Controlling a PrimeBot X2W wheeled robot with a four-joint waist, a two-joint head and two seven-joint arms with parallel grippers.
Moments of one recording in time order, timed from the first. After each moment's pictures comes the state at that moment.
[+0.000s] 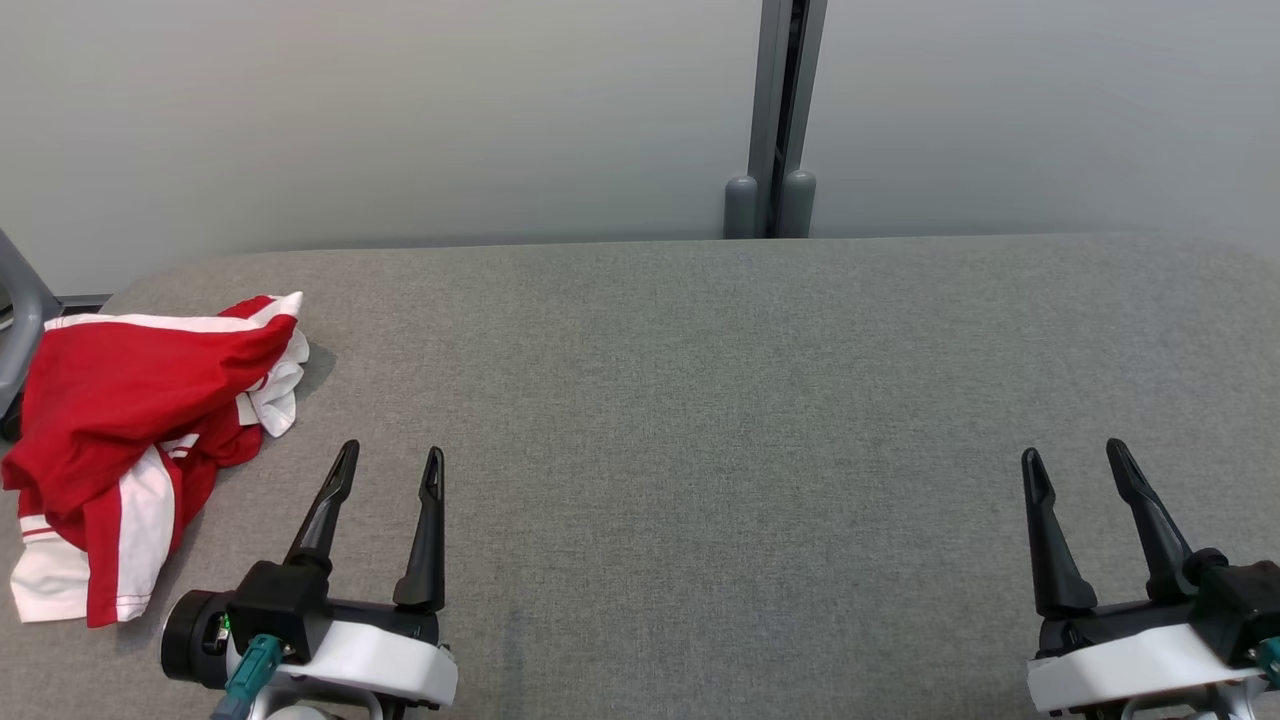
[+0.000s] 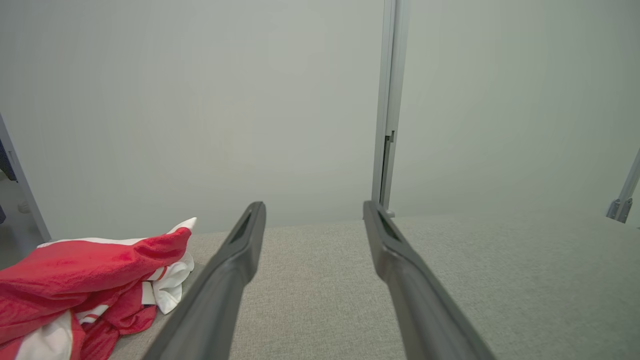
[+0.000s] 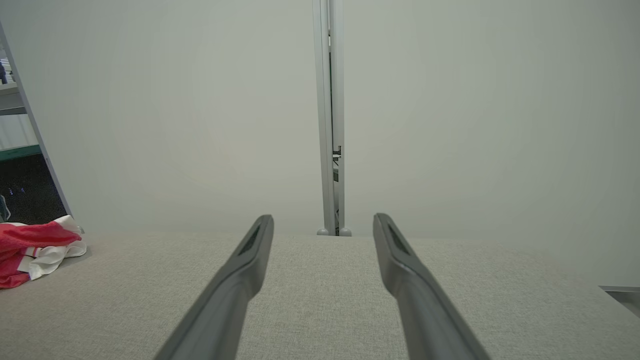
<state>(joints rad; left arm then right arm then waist) -0.05 0.05 -0.10 0.15 -0.12 -0.03 -0.26 0.00 -0.12 0.07 0.06 0.21 0.13 -0.26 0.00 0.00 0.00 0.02</state>
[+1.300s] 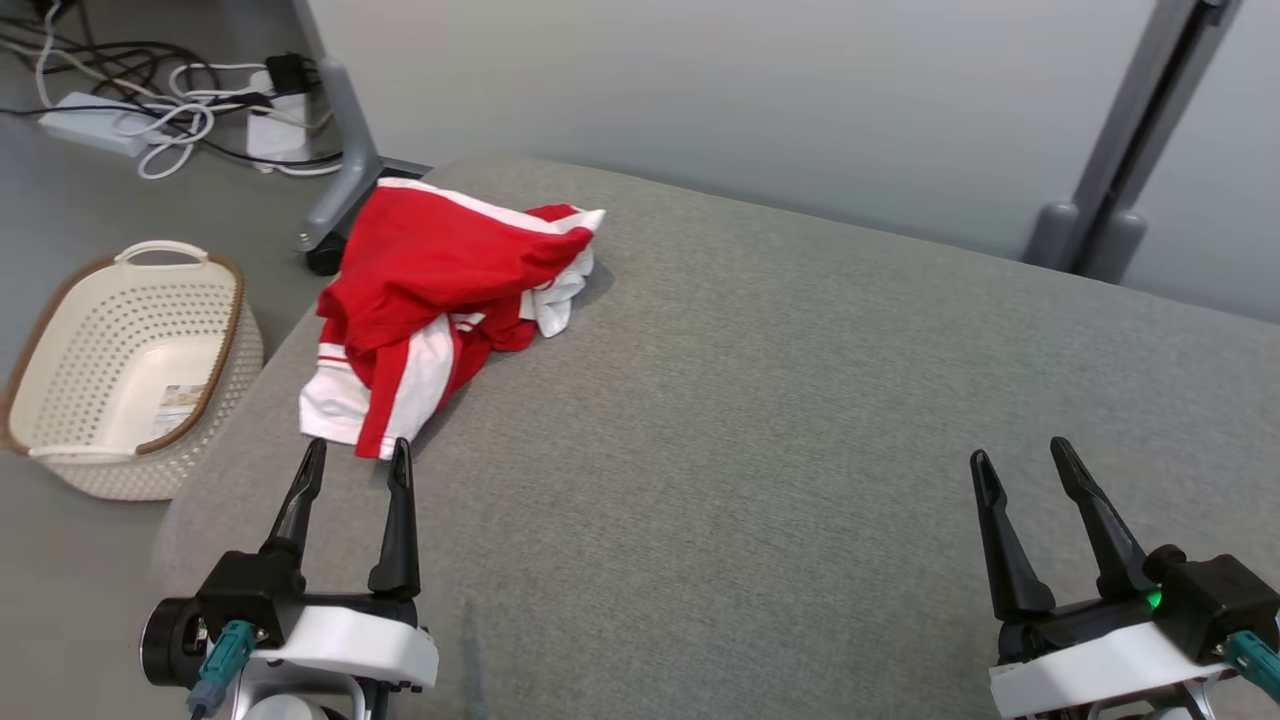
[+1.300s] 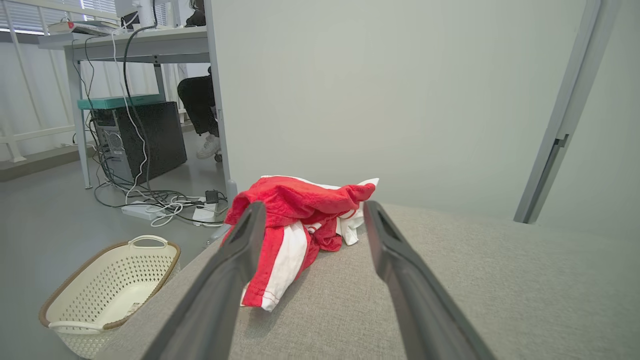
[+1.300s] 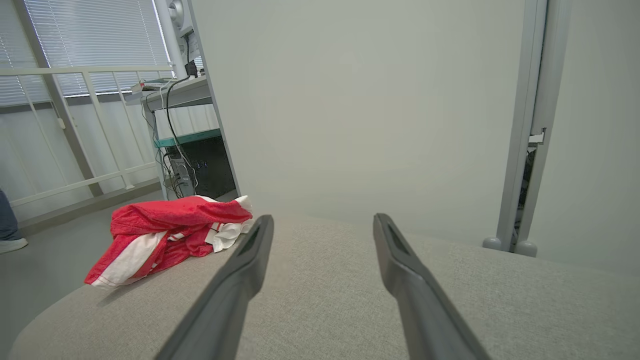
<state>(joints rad) -0.08 0.05 -0.07 0.20 -0.17 0.00 -0.26 -0.02 -0.15 0.17 0.05 0.30 0.13 -0.26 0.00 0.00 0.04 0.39</state>
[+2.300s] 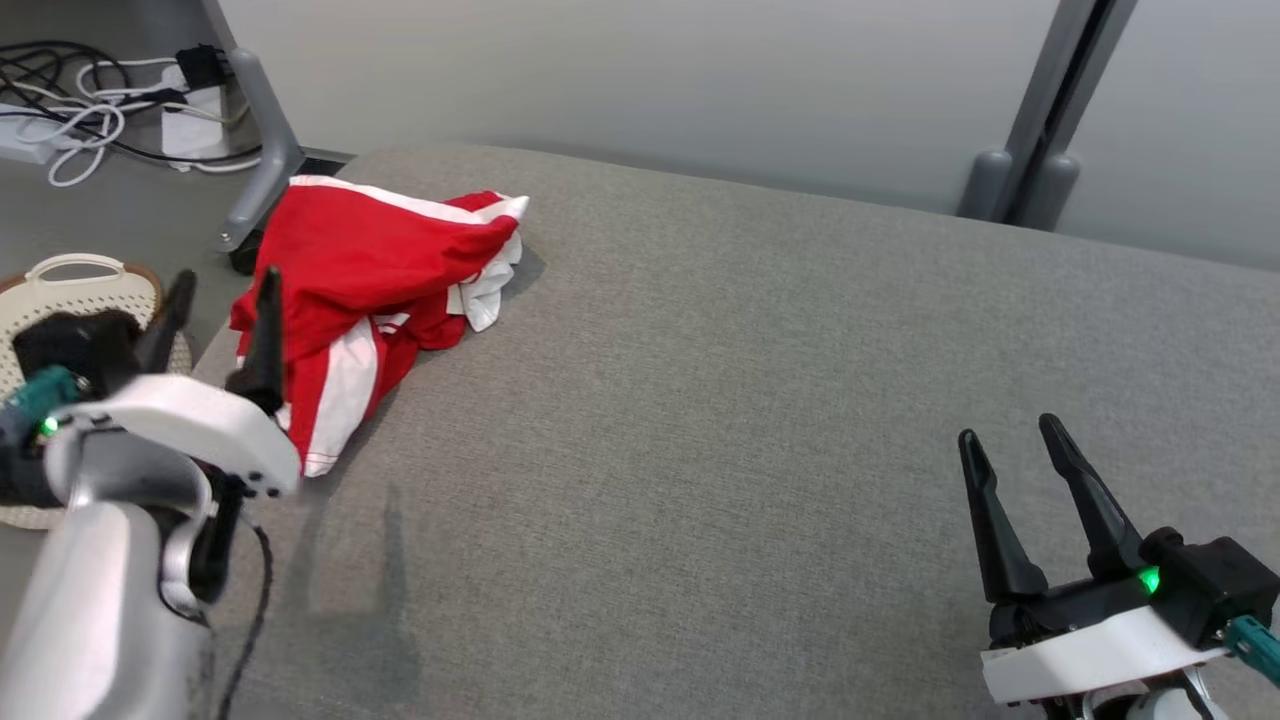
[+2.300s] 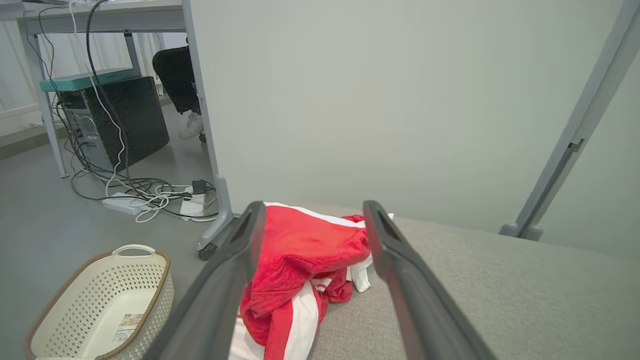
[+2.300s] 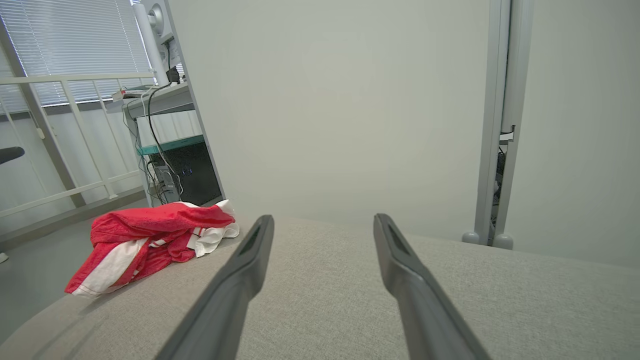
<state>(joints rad) -0.35 0.18 0.02 0.22 -0.31 -0.05 0.09 -0.04 -0.17 0.20 0.02 0.32 0.13 -0.26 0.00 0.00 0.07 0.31</state>
